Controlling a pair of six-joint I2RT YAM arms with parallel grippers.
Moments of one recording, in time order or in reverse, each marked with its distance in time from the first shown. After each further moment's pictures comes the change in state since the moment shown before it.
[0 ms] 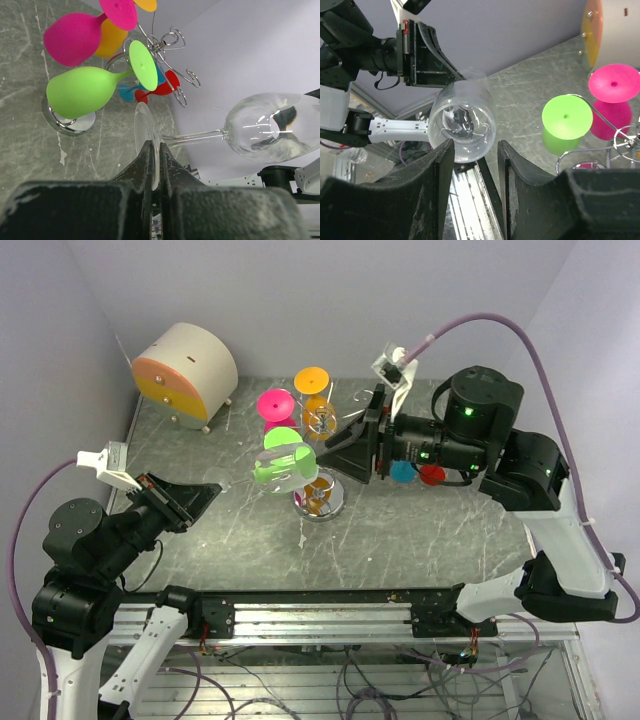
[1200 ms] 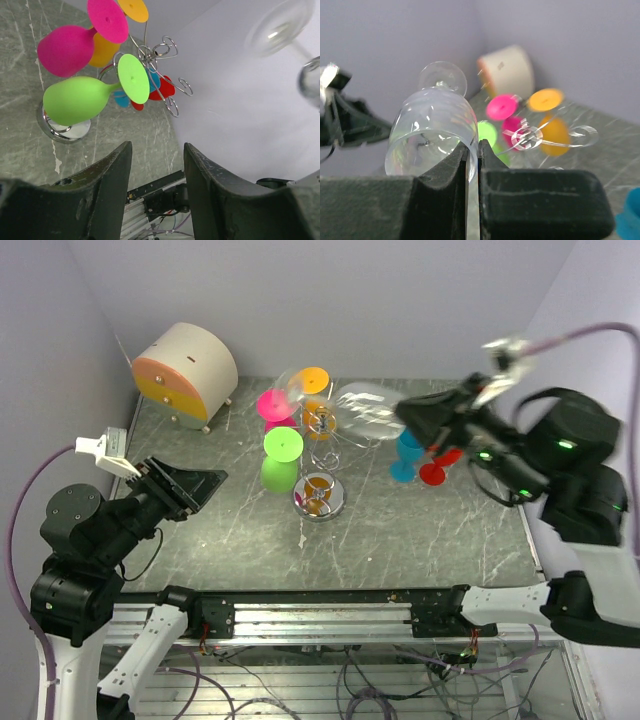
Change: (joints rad) left arm 0.003 0.069 0.057 0.026 0.011 0.013; right arm 0.000 -0.219 -0.121 0.137 0.526 -0.002
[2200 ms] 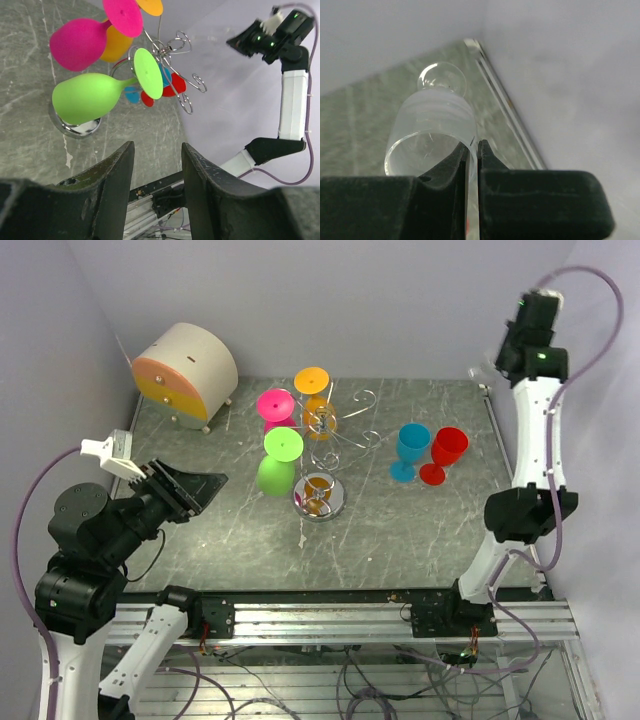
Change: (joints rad) left arm 0.000 -0.008 -0.029 -0.023 -0.019 0.031; right arm -1.117 0.737 0.289 -0.143 0.074 -0.113
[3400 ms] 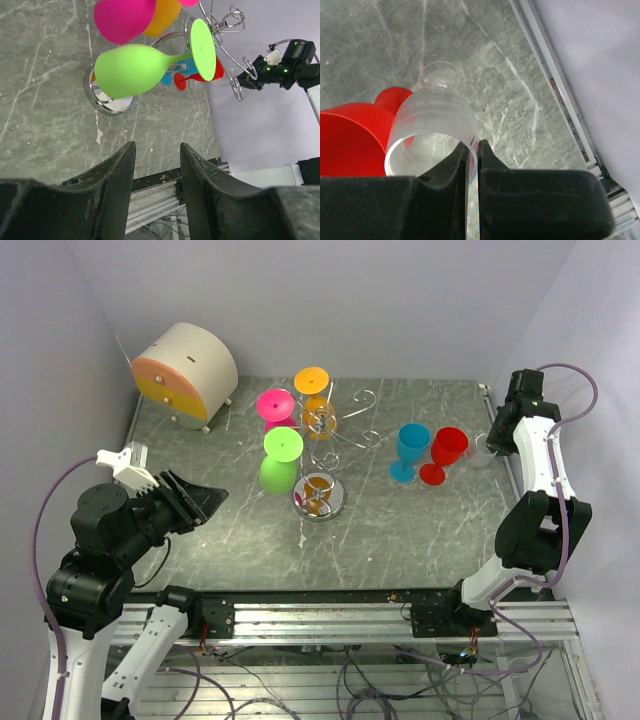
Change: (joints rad) left arm 0.000 -0.028 -0.086 -0.102 -0.050 0.055; right arm -0.139 -0.216 -0.712 -0.013 -0.136 0.086
